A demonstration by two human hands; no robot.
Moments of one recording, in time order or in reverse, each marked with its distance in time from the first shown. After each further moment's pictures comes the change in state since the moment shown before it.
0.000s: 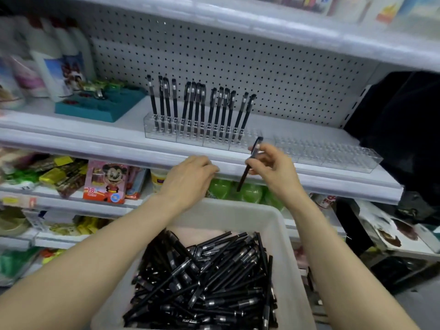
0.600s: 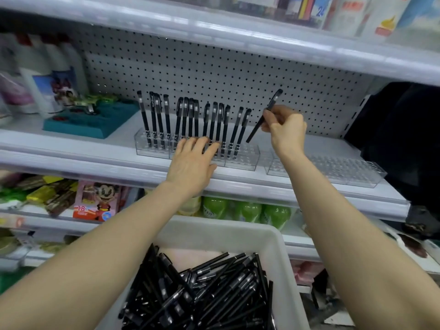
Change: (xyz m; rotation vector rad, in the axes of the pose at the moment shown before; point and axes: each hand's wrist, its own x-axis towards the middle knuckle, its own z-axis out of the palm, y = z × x) left_hand 0.074 -0.017 0.011 0.203 0.034 -0.114; right_hand 0.113 -0.037 -0.023 -0.082 0.392 -0.069
